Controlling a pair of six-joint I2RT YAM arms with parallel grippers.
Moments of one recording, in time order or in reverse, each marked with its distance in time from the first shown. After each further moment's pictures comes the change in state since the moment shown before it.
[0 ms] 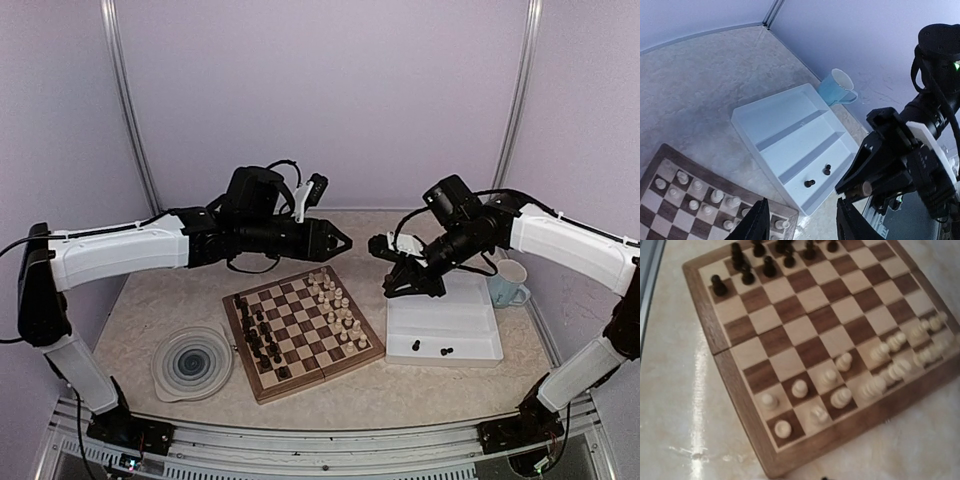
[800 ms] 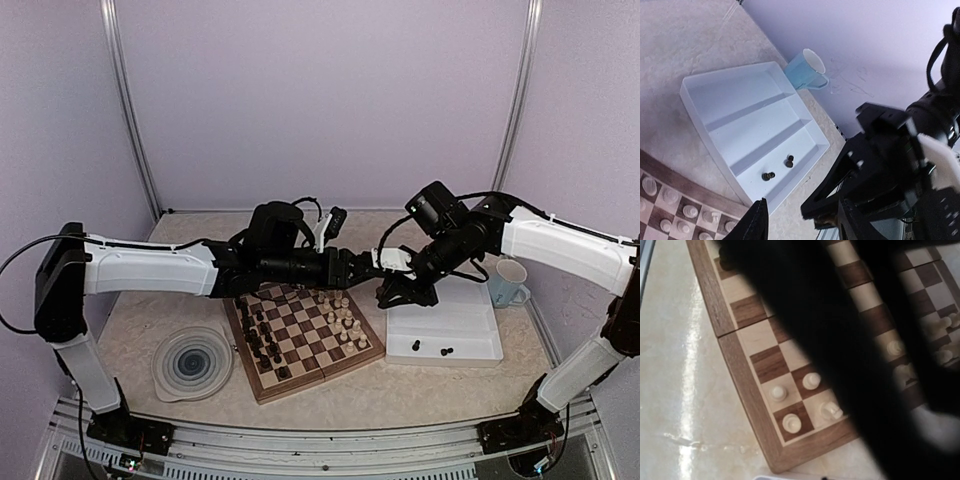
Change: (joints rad) left arm -0.069 0.117 -0.108 0.303 0.104 -0.216; right arm 0.121 0.029 0.032 -0.038 0.147 0.005
